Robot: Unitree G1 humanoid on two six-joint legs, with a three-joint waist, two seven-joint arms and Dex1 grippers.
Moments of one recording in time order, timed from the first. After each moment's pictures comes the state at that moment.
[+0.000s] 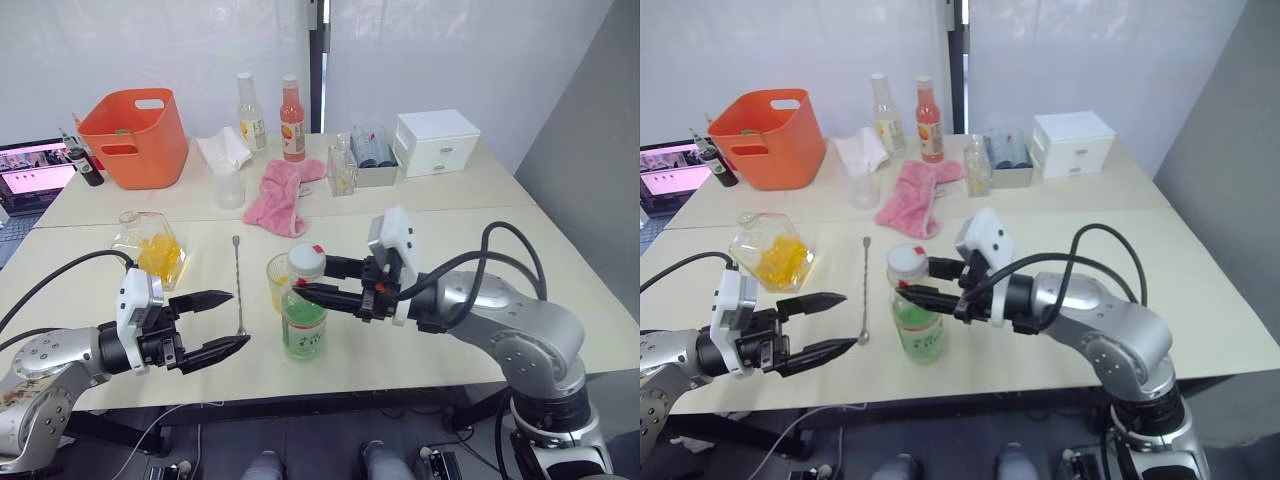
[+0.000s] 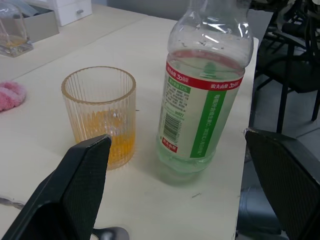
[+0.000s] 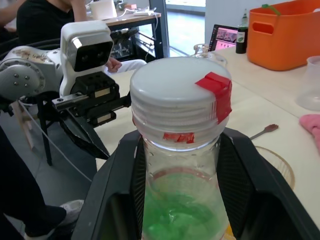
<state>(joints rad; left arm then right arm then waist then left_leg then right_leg) 0.04 0.82 0.35 -0.41 -0.76 0.49 -1.09 -0.59 -0.46 0.14 -0.62 0.78 0.91 0.57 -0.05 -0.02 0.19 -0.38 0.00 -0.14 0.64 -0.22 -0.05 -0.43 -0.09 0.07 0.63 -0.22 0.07</state>
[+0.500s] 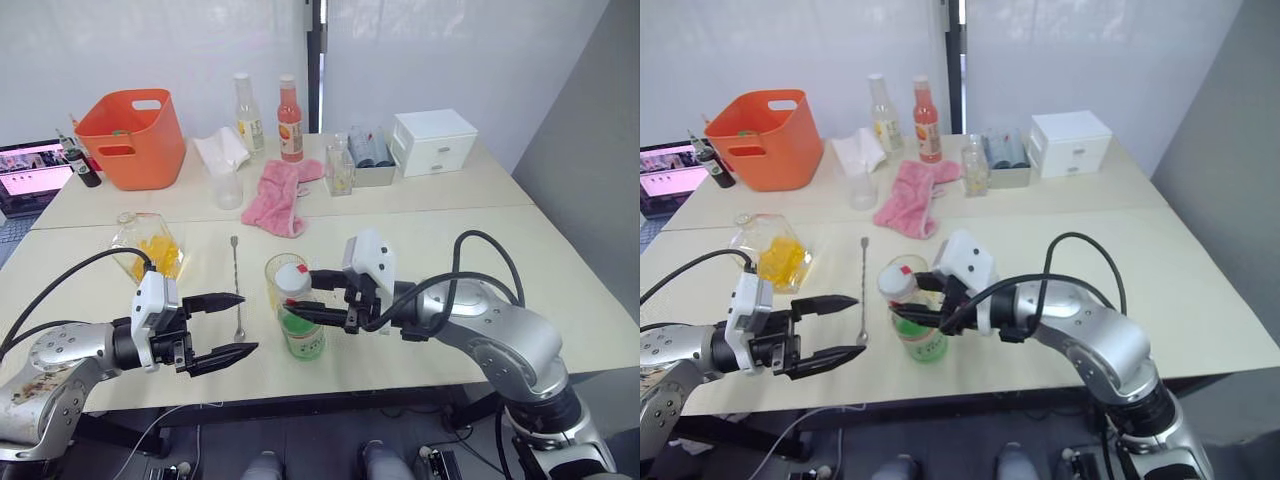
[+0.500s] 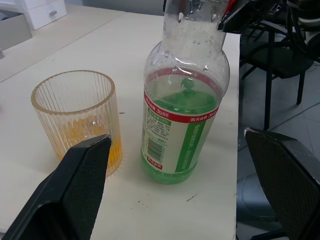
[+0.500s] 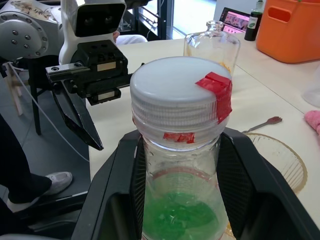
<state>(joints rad) -0.01 0.82 0.28 -0.38 -0.71 0.42 -1.14 -0.60 -0.48 0.26 -0.60 0.62 0.84 0.63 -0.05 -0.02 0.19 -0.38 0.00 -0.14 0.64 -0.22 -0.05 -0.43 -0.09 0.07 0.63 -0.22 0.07</state>
